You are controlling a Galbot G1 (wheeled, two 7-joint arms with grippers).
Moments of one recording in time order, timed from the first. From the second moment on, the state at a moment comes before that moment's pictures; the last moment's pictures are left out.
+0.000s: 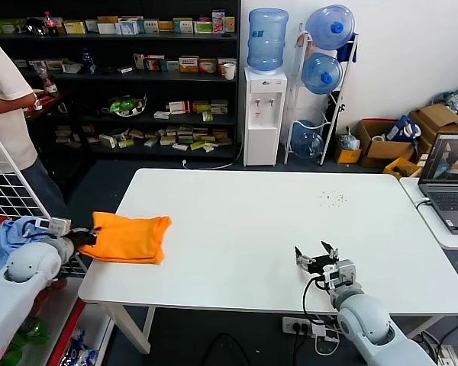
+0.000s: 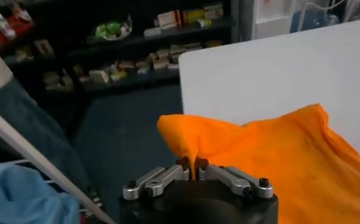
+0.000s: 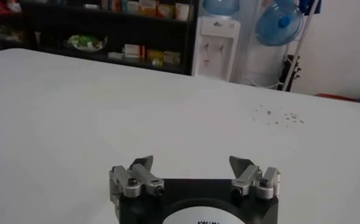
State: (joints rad) left arm 0.83 -0.64 -0.18 -1.42 -0.72 0.53 -0.01; right arm -1.13 0.99 0.21 1.72 0.52 -0.35 0.20
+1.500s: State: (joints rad) left arm 0.77 -0.68 0.04 -1.66 -0.59 0.54 -0.17; right arm -1.17 1.01 0.25 1.71 0.50 -0.34 0.20
